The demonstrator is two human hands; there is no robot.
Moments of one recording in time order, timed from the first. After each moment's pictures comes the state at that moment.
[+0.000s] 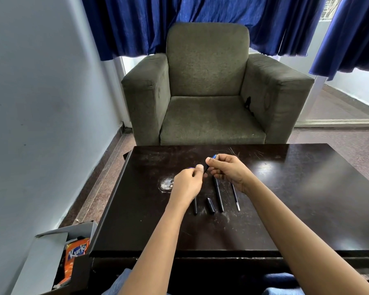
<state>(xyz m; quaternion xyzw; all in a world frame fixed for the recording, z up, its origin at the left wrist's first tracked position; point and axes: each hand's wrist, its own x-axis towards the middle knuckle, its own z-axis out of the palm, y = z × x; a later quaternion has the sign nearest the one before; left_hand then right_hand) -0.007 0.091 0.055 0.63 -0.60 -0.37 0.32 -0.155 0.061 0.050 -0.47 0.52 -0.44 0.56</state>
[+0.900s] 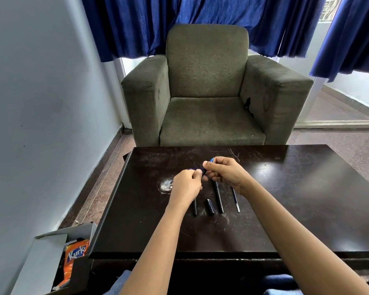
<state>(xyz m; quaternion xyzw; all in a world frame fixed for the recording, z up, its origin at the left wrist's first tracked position) -0.007 0.093 0.058 0.64 -0.61 -0.35 0.30 -0.153 0.059 0.045 -0.50 0.51 -0.42 0.56</state>
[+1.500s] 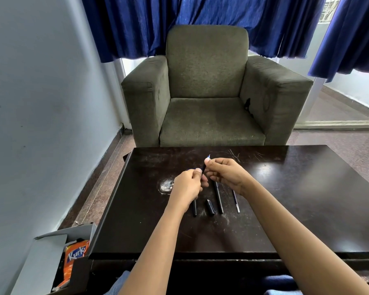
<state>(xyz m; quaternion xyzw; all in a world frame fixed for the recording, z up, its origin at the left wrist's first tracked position) -0.011 0.096 0.060 0.61 -0.54 -0.47 0.35 -0.154 0.059 0.045 -0.48 0.50 -0.42 0.58</state>
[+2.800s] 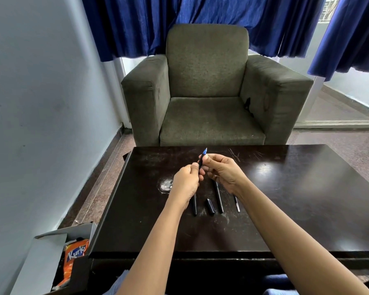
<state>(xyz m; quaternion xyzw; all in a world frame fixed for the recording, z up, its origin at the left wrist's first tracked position) -0.010 0.090 0.061 0.58 -0.52 -0.49 0.39 -0.137 0.068 0.052 -0.41 0.46 -0.51 0.61</state>
